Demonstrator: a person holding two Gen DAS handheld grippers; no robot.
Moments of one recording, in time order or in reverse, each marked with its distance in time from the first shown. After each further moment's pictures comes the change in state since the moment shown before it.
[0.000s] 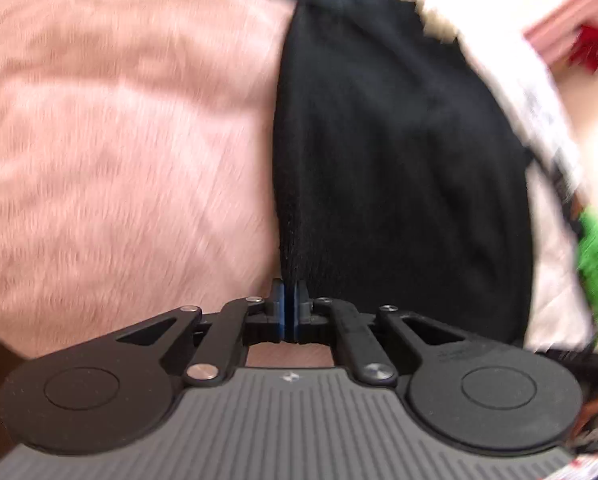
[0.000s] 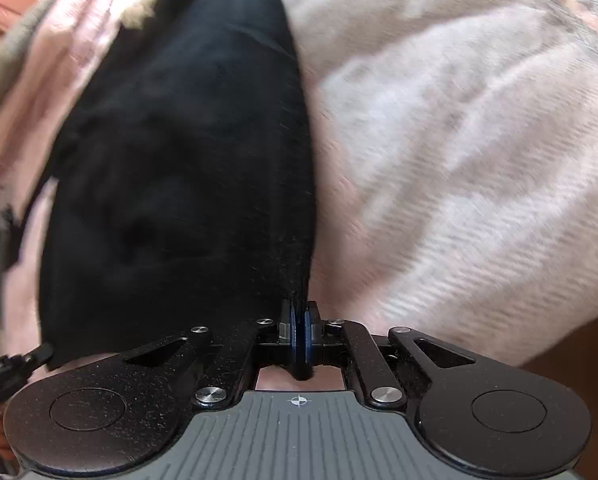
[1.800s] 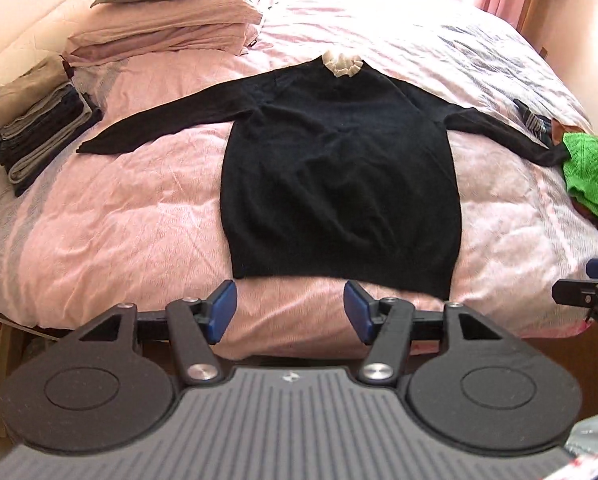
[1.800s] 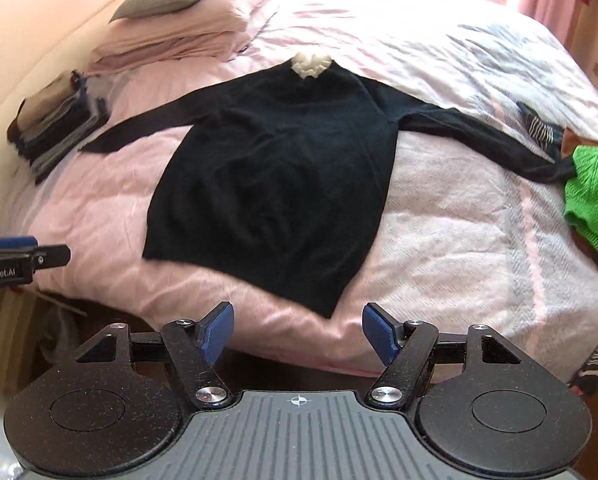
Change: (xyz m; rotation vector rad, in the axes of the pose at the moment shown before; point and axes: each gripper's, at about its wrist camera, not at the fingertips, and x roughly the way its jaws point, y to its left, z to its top) left arm -0.237 -0.238 -0.094 0.290 -0.238 0.298; right arm -0.262 0.115 -0.075 -0.581 -0.198 -0.034
